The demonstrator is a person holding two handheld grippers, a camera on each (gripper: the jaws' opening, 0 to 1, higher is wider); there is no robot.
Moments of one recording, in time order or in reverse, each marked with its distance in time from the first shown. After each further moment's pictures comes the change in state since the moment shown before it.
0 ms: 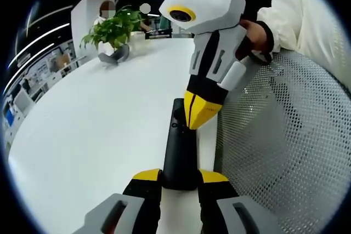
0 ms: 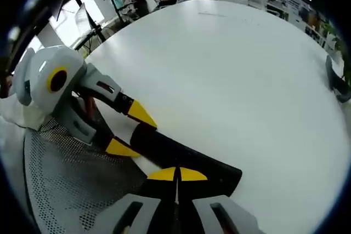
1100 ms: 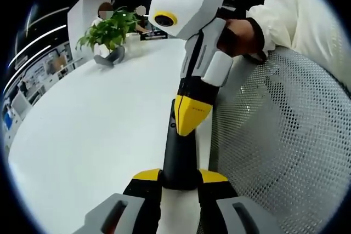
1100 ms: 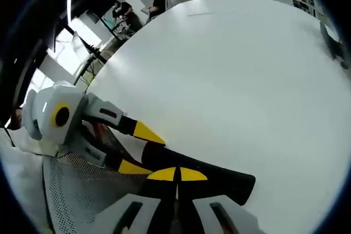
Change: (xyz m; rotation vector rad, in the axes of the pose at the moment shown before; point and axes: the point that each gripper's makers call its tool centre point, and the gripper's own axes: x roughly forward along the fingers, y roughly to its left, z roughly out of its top) left arm 0.002 -0.009 0.003 0.018 -0.006 -0.024; right arm 0.003 0.009 0.009 0.152 -0.057 0.127
